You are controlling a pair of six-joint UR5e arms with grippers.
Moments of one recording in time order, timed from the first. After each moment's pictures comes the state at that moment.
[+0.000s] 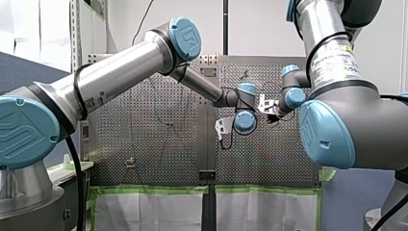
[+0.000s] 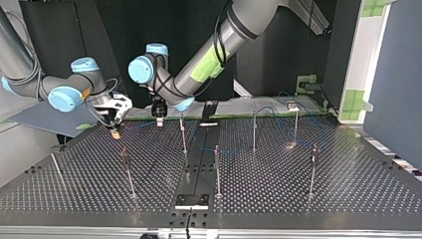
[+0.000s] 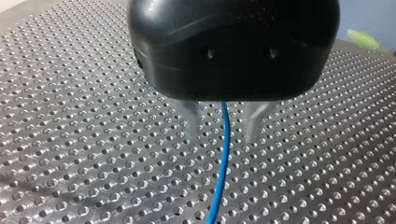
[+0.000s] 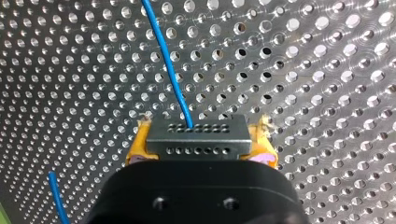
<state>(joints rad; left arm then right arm) -0.79 -2.54 -0.95 -2.90 -2.24 -1.81 1.76 -1.01 1.47 -0.14 1.31 1.62</state>
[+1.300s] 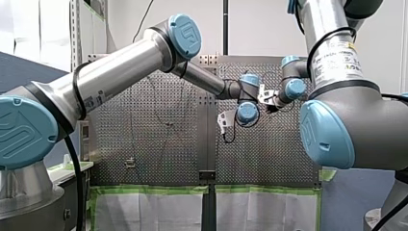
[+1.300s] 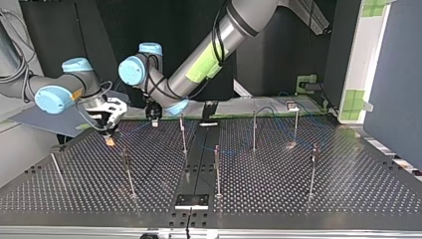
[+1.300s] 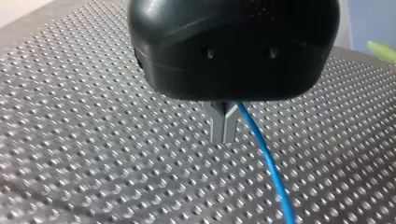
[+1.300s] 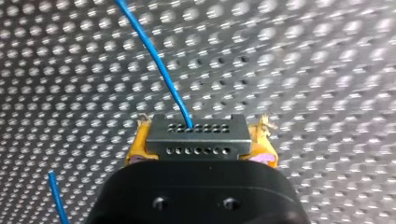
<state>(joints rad) -0.80 -2.52 -0.88 -3.01 -2.25 -1.85 1.77 -1.08 1.45 -0.11 1.29 1.65</state>
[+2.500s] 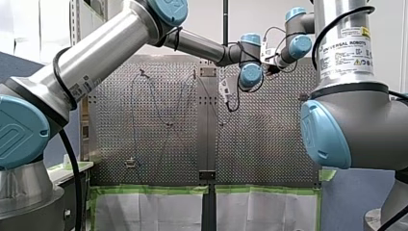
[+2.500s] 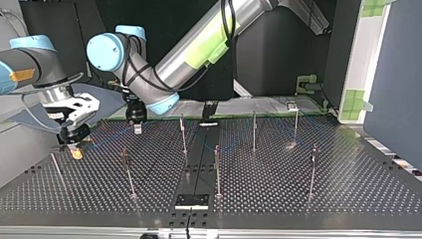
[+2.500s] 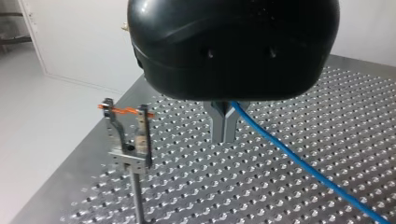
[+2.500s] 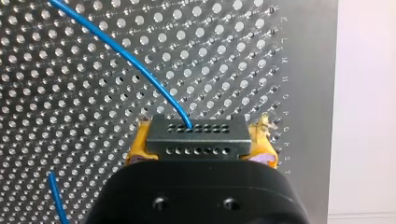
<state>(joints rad) -0.86 -2.32 -0.88 -3.07 -2.34 -1.86 1.76 -1.36 1.44 0.02 1.27 1.71</state>
